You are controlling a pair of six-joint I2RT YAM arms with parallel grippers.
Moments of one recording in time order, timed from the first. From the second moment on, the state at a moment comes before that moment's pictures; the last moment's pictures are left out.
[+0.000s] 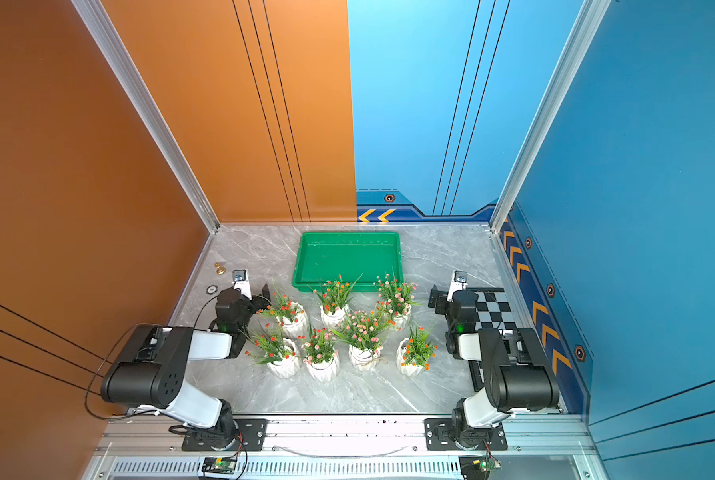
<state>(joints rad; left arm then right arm) -0.04 1.56 0.38 0.84 -0.17 0.01 0.00 1.54 0.36 0.80 0.10 0.07</state>
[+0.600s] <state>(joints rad) -0.03 1.18 0.60 0.28 -0.23 -0.04 -0.08 1.34 0.60 0.38 -0.04 0.11</state>
